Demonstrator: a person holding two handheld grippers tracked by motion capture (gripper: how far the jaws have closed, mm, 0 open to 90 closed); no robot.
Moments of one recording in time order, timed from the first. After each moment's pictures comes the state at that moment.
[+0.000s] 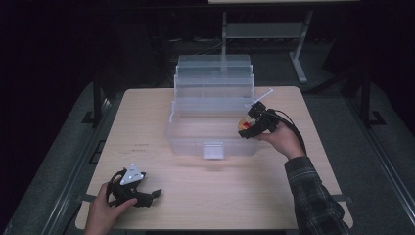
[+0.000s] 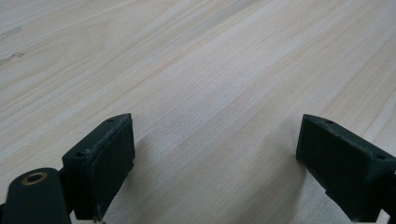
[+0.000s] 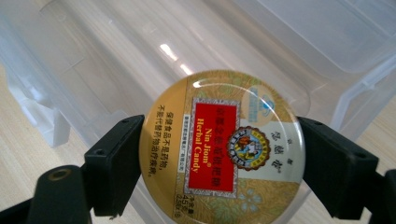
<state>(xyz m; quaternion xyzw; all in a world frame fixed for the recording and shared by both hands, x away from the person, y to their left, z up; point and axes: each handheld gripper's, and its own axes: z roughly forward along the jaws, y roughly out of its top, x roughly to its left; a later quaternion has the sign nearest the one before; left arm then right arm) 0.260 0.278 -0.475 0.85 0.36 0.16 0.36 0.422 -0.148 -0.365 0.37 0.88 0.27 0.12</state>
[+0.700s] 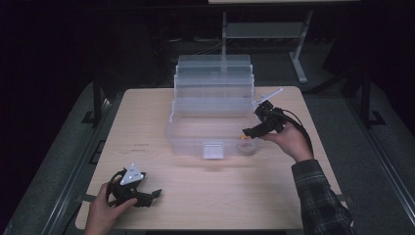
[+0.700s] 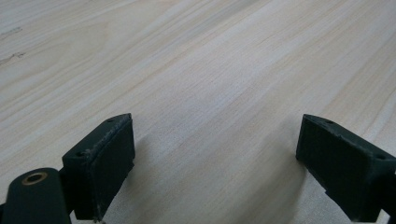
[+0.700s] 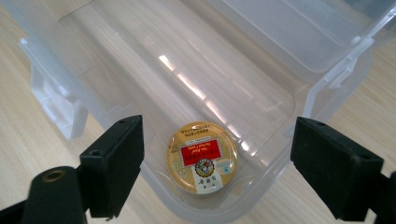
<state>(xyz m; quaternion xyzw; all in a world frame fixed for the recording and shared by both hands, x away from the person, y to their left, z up) 0.260 0.278 -0.475 0.85 0.36 0.16 0.36 0.407 -0.163 -0.348 0.37 0.87 0.29 0.14</state>
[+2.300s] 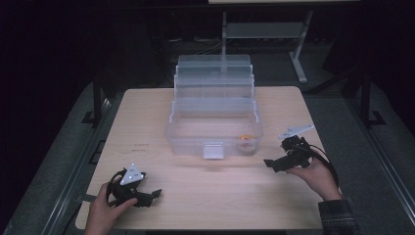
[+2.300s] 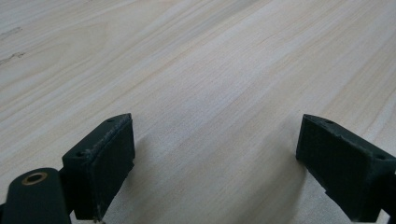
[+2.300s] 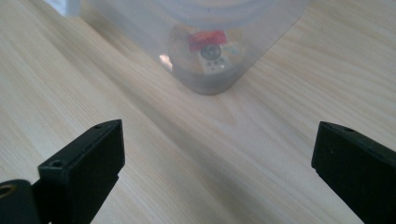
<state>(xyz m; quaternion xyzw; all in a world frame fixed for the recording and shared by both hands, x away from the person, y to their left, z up) 0.260 0.278 -0.475 0.85 0.36 0.16 0.36 0.330 -0.227 -0.404 0.41 0.85 0.31 0.13</state>
